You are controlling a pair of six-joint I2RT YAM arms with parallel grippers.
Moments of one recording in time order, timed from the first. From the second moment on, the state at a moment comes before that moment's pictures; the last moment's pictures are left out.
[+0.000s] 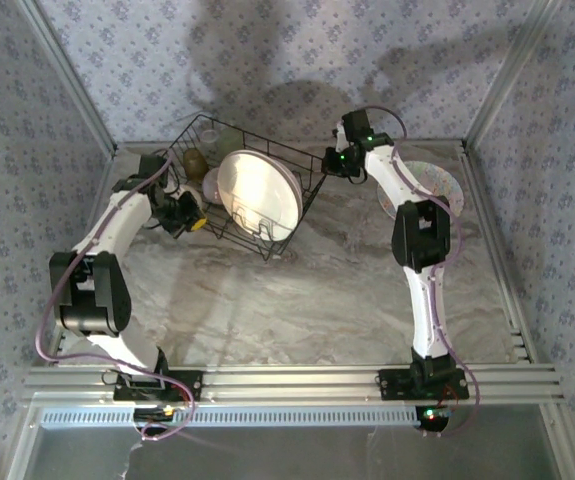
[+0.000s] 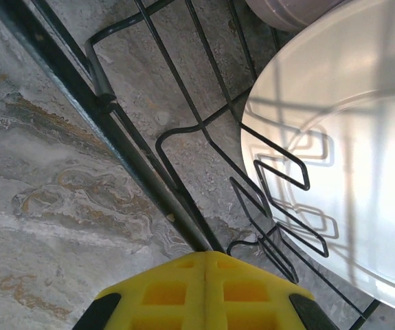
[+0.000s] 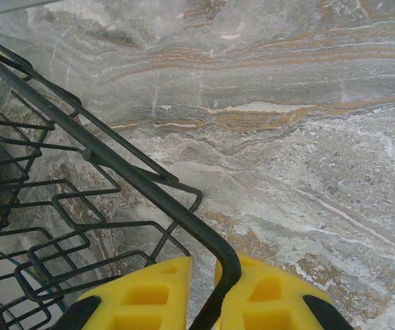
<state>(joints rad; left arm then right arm) -0.07 1.65 1.31 -0.84 0.40 -0.74 0.27 2.34 2.15 -0.76 -0.27 0.31</state>
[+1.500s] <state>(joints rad) -0.18 1.92 1.71 -1.19 0.38 -0.54 0.47 1.27 0.78 -0.38 0.17 0.86</state>
